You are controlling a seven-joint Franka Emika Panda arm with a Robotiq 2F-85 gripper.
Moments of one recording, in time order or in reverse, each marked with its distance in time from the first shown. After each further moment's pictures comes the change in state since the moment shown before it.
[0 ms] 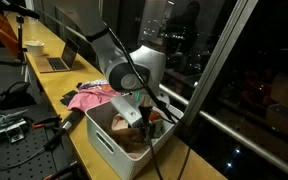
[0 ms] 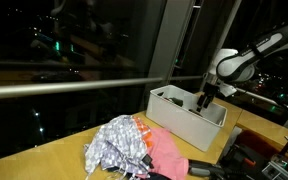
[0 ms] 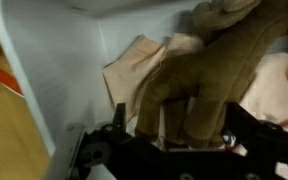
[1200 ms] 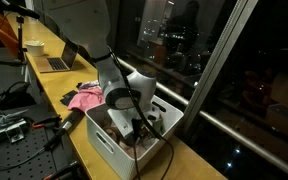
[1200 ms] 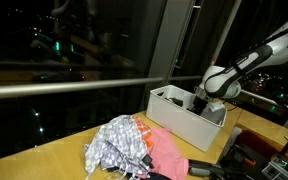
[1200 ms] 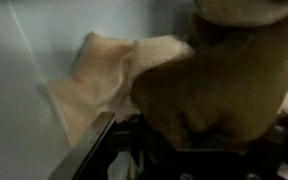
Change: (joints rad) arm -0.035 0.189 0.092 0.057 0.088 0.150 0.001
